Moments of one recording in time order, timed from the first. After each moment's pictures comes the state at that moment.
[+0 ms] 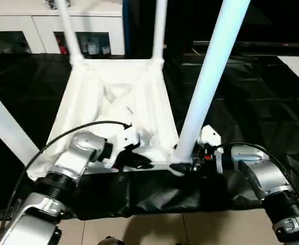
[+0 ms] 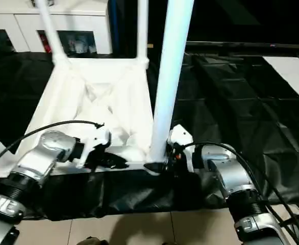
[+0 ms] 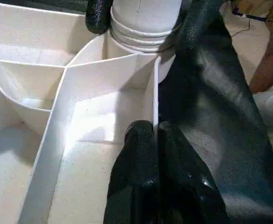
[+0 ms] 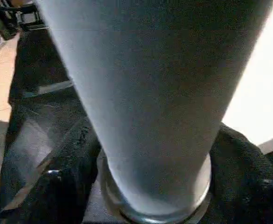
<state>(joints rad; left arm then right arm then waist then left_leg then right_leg) -0.57 0.37 -0.29 0.52 -0.01 0.17 -1.36 -0.43 -0.40 0.21 0.44 0.16 0.15 1.22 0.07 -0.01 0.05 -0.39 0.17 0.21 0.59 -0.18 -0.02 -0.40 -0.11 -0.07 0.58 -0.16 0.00</state>
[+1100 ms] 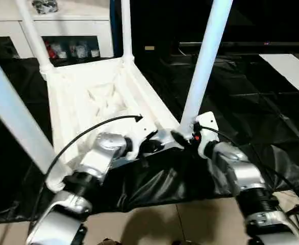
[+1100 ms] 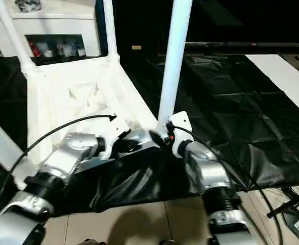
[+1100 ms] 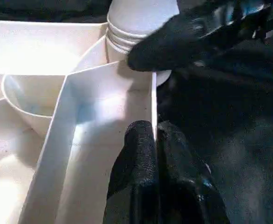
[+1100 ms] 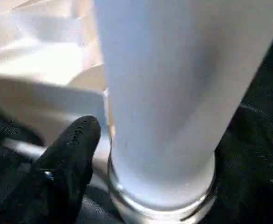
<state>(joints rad) -0.60 0.20 -0.25 0.56 0.08 0.27 -0.97 -0.47 -0.20 0.07 0.54 0.07 0.20 0.68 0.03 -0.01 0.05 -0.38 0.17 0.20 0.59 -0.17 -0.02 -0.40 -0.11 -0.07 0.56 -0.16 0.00</state>
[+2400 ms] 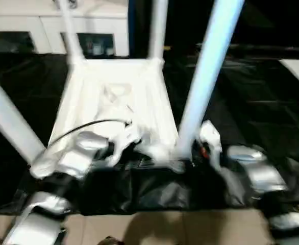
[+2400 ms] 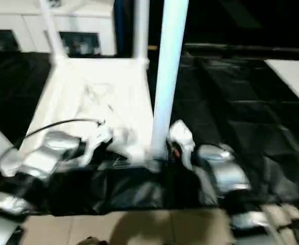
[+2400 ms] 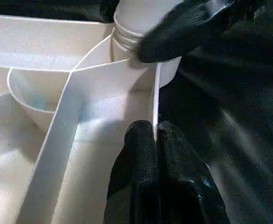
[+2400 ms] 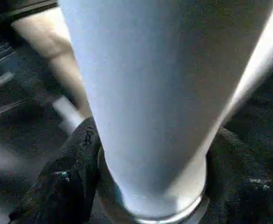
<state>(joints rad) -0.59 0.24 -0.25 0.58 0.07 0.21 -1.06 -0.47 -0.23 0.07 0.58 0.08 0.14 0.81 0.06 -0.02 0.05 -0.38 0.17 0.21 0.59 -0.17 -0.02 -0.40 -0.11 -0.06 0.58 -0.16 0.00</state>
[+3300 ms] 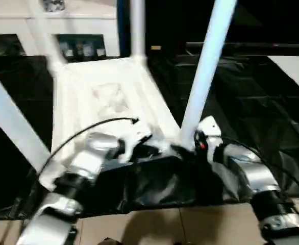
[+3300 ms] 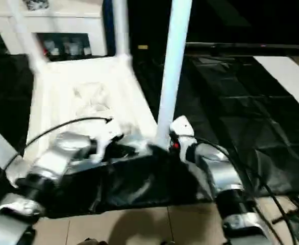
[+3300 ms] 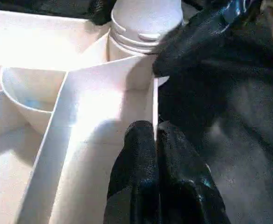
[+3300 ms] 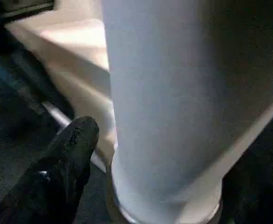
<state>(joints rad) -0.58 0.25 -0.26 0.52 0.05 0.25 -1.14 -0.43 -0.29 0.11 0.49 0.08 0.14 0.95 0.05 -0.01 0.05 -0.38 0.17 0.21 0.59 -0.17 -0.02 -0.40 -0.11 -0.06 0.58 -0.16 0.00</state>
